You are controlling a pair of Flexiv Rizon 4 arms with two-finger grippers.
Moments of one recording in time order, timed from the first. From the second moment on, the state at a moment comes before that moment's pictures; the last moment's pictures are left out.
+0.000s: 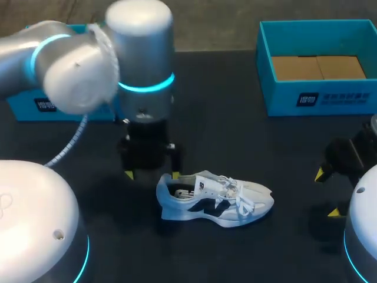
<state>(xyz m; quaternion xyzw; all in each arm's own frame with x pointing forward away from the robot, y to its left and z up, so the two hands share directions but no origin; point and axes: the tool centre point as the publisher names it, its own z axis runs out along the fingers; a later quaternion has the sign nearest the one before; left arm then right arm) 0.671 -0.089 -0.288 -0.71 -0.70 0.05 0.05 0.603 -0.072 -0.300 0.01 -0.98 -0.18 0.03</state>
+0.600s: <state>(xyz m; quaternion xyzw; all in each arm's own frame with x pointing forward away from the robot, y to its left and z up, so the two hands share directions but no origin) 0.682 -0.042 -0.262 -0.58 -0.80 0.14 0.09 0.603 -0.072 -0.300 0.01 -0.98 -0.18 0.03</state>
